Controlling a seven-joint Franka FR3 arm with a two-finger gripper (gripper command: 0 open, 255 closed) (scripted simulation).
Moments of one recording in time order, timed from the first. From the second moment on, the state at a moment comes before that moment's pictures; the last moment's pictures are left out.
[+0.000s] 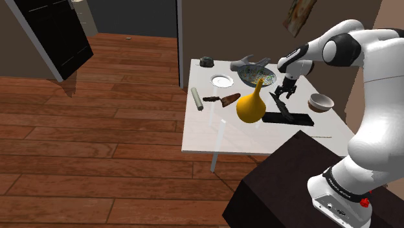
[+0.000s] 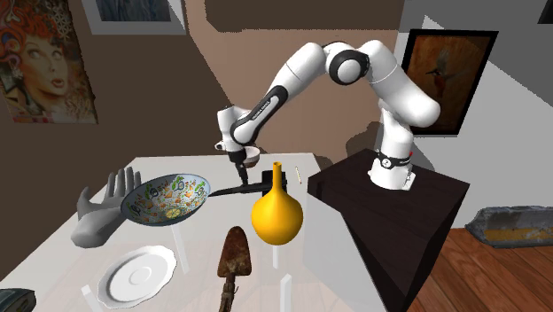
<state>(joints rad) -0.49 0.80 -0.27 -1.63 0.26 2.25 -0.51</state>
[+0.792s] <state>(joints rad) -0.52 0.93 -0.25 -1.55 0.28 2.29 -0.52</state>
